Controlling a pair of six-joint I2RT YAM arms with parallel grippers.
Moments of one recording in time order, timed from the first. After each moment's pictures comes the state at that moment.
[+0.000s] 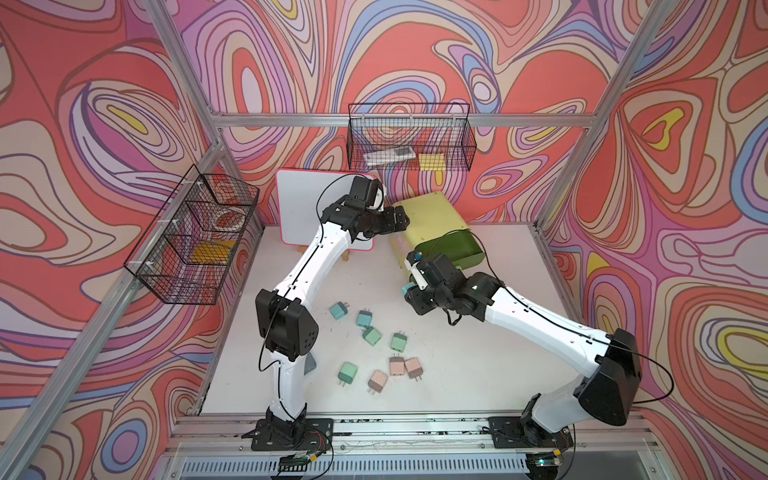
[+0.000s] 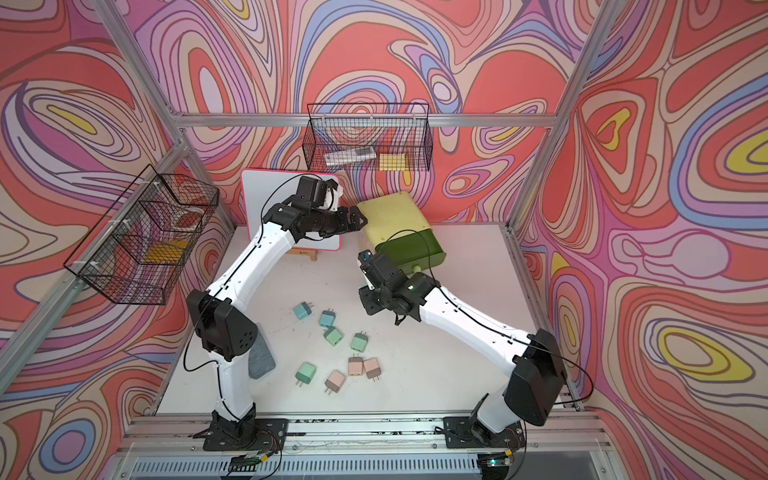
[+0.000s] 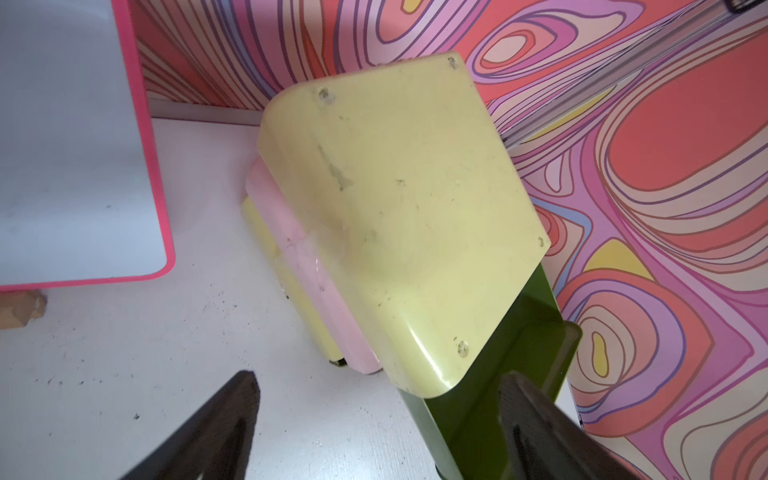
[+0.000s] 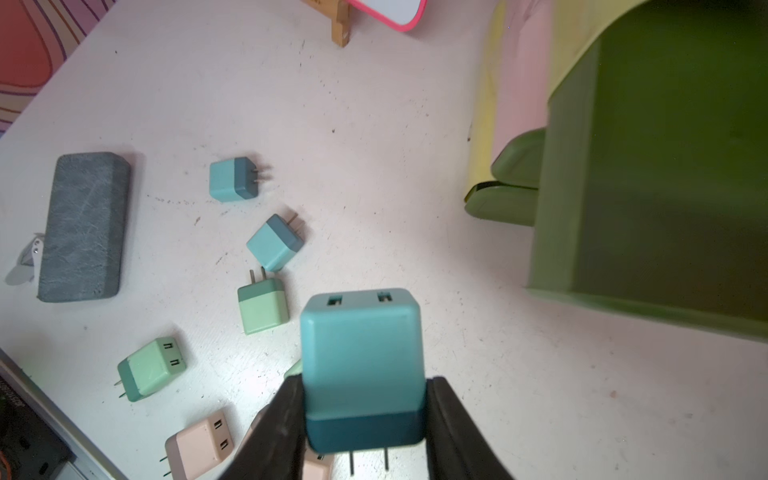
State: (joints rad) left arm -0.42 2.04 2.18 -0.82 0.27 -0.48; right arm 0.78 1.52 1.40 -0.74 0.12 0.22
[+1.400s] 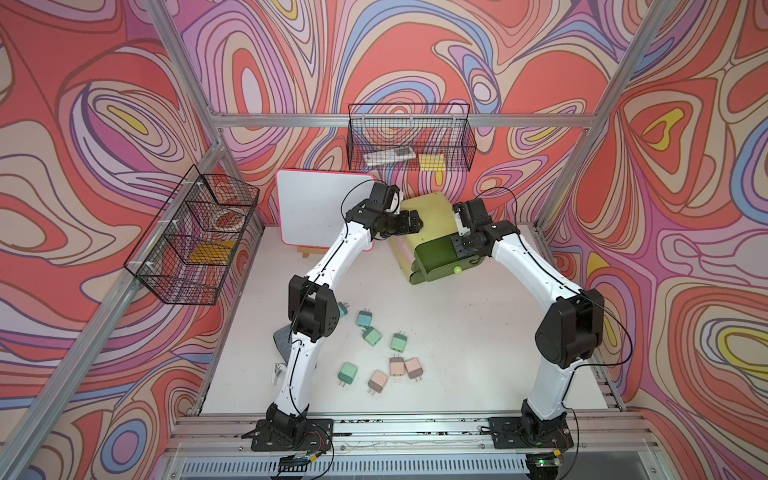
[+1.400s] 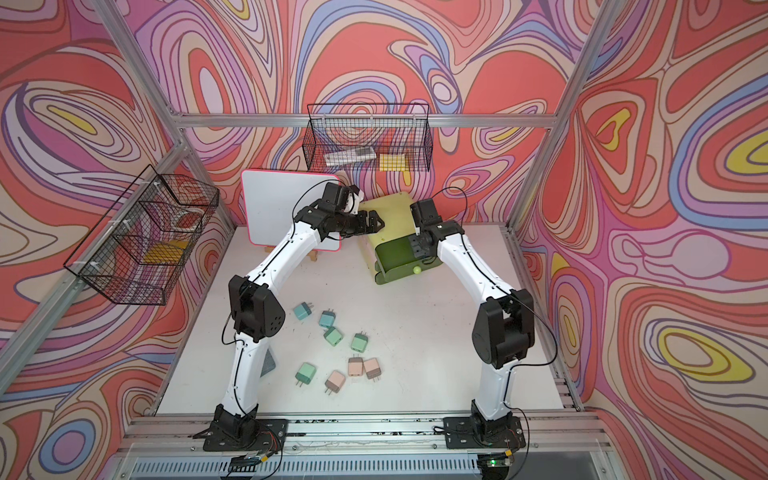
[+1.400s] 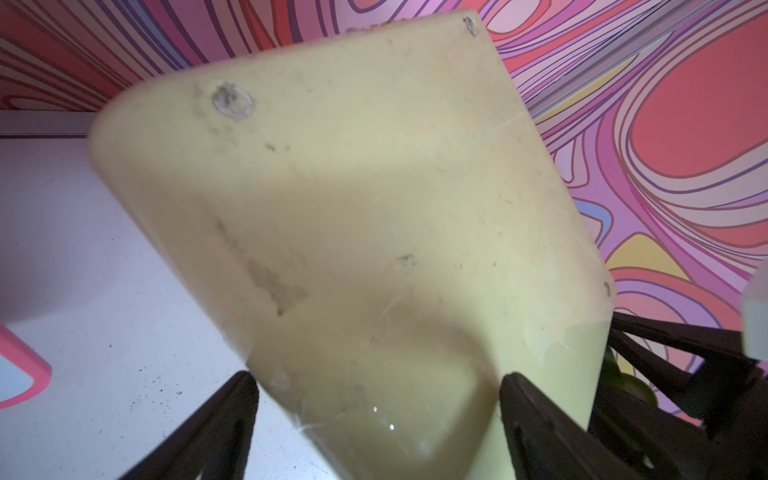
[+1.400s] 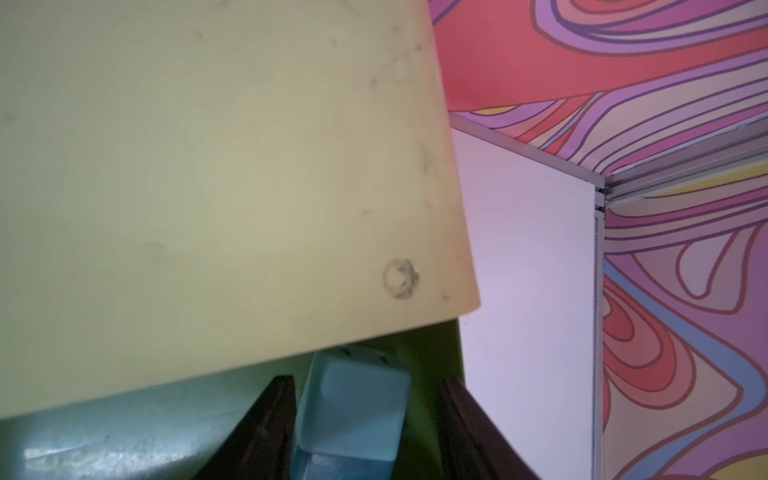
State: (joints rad) left arm -0.44 2.30 2.36 -0.75 0.33 -0.45; right arm 0.32 1.88 1.78 -0.81 0.28 -0.08
